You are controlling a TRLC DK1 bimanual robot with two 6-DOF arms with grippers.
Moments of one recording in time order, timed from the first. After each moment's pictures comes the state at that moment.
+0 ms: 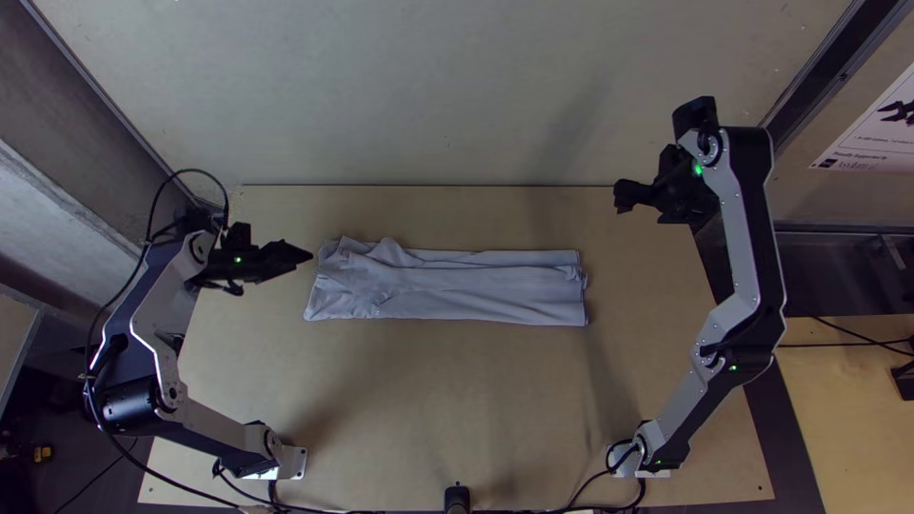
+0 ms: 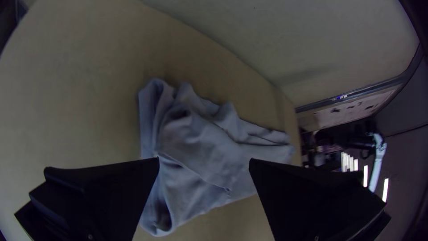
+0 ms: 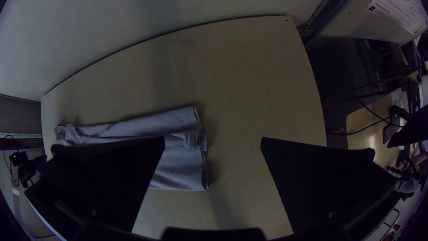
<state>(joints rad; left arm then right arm) 0.35 1.59 1.23 -0.77 0.82 0.07 0.06 1.90 2.25 -1.54 -0.01 0.23</state>
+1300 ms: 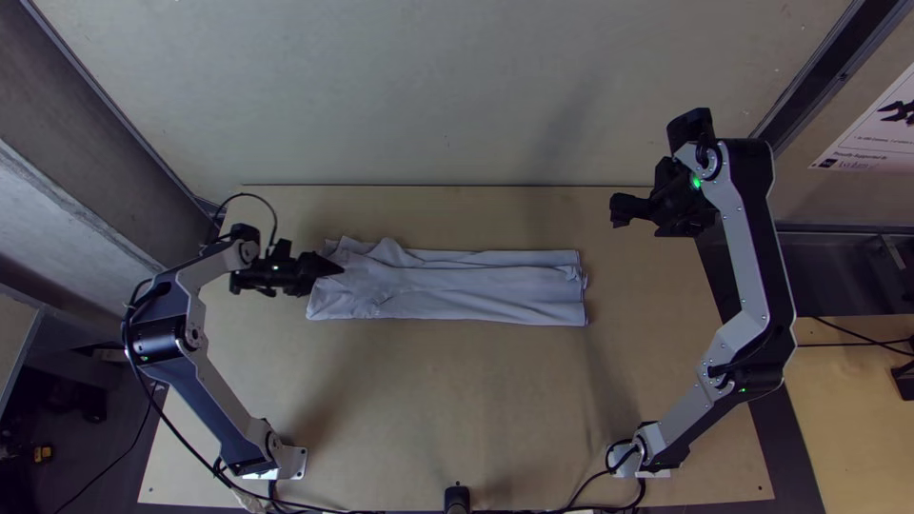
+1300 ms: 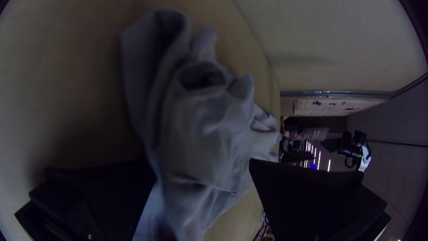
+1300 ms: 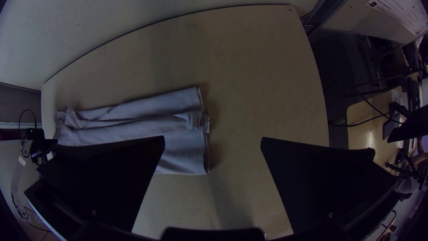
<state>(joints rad) 0.23 1.92 1.26 -0.71 0.96 0.07 0.09 1.80 2.11 -1.54 -0.01 0.24</state>
